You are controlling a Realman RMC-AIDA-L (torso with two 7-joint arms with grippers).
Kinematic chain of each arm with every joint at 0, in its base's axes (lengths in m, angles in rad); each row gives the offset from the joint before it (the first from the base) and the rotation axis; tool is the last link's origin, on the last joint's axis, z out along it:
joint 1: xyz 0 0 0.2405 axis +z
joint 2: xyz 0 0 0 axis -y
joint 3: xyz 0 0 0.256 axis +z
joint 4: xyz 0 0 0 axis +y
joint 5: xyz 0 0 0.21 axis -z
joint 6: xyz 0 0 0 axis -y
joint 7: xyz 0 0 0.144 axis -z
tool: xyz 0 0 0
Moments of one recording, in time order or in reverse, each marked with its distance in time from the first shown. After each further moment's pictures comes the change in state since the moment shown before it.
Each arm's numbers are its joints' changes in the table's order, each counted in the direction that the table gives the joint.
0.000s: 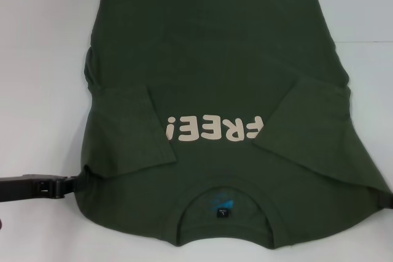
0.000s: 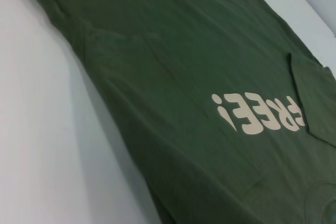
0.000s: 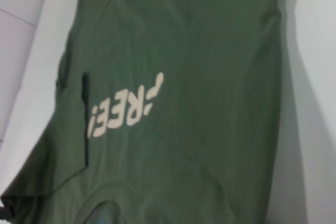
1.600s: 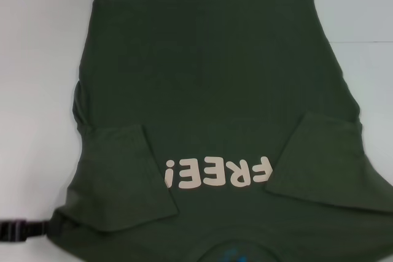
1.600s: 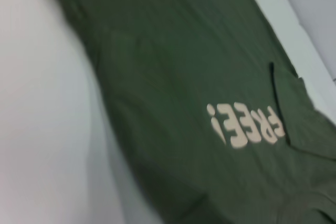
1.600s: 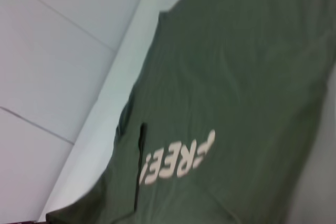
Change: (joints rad) left arm 0.071 -0.026 -0.161 0.098 -0.073 -0.343 0.049; right arm -0.171 0.000 0.253 -0.009 -0.002 0.296 0.324
